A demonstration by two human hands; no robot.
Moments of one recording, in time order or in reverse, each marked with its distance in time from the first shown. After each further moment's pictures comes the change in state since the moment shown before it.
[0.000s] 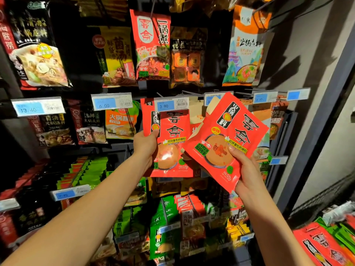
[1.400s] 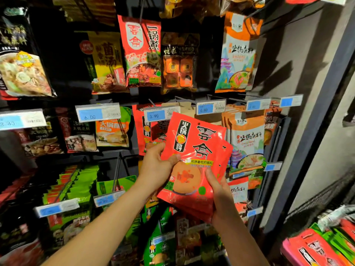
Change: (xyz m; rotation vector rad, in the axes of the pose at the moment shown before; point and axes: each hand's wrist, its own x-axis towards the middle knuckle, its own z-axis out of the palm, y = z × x) left_hand -0.061 0.002 0.018 0.339 -0.343 0.292; right_hand -0.016 0.050 0.011 -0.115 0.010 0.089
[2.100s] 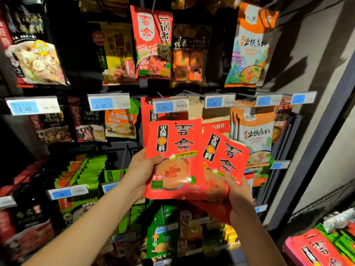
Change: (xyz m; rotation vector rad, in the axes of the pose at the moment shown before) left_hand -0.021 -0.023 -0.034 -0.465 0.079 -0.368; right_hand 0.006 0.002 -0.039 -0.161 0.165 -0.068
